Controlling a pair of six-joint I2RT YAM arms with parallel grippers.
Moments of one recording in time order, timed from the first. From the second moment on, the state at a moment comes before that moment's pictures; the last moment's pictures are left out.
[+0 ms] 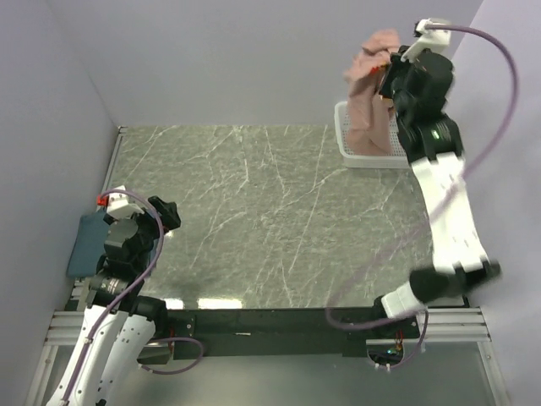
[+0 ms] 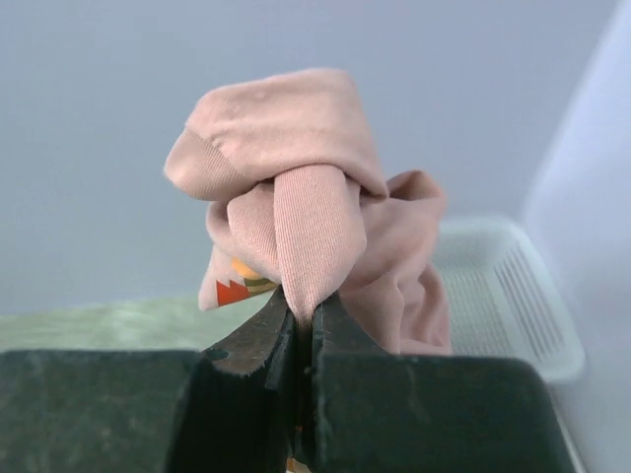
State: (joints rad) left arm -0.21 0.43 0.58 -0.38 -0.29 -0.45; right arm 0.15 1.58 1.98 -0.49 0.30 0.10
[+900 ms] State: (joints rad) left arm -0.21 0.58 0.58 -0.46 0.05 -0.64; right arm 0.73 1.24 0.86 -0.46 -0.13 0.46
